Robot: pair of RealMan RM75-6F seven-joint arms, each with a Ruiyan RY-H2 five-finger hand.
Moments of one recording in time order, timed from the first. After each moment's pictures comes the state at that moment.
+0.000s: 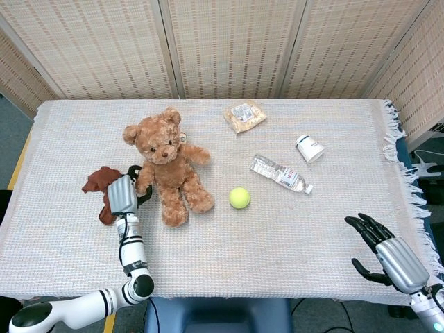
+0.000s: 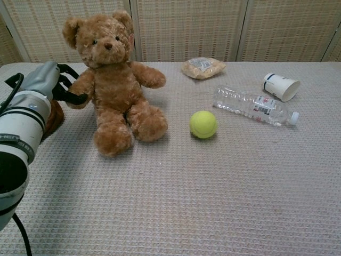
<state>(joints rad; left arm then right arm) -0.69 -1.98 -0.52 -1.23 0.83 1.42 0.46 0.15 -0.93 -0.12 -1.66 -1.80 1.47 0.35</state>
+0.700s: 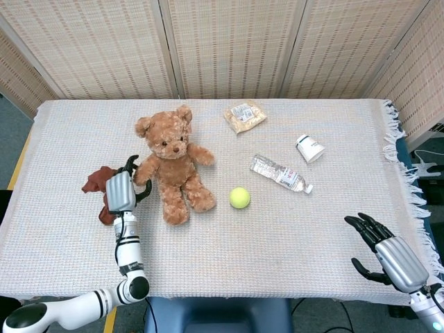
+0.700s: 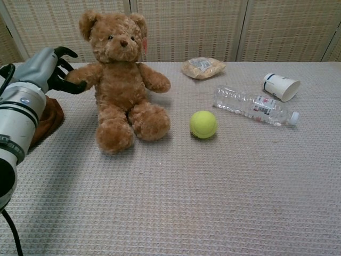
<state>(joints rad) -0.67 -1.93 -0.48 -1.25 0.95 1.42 0.39 0.15 -0.94 -0.12 -1.66 -1.80 1.46 0.34</state>
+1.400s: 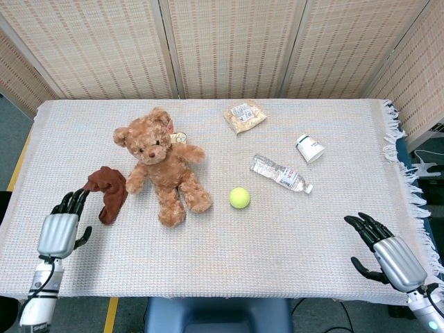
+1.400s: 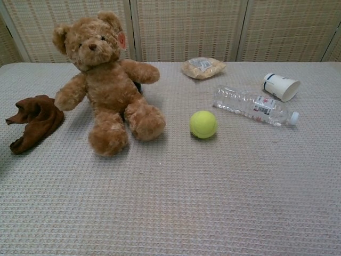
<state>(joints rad) -0.32 -1.31 -0.01 -1.66 1.25 1.45 0.42 0.15 -0.96 -0.11 -1.66 -1.77 1.45 0.28</state>
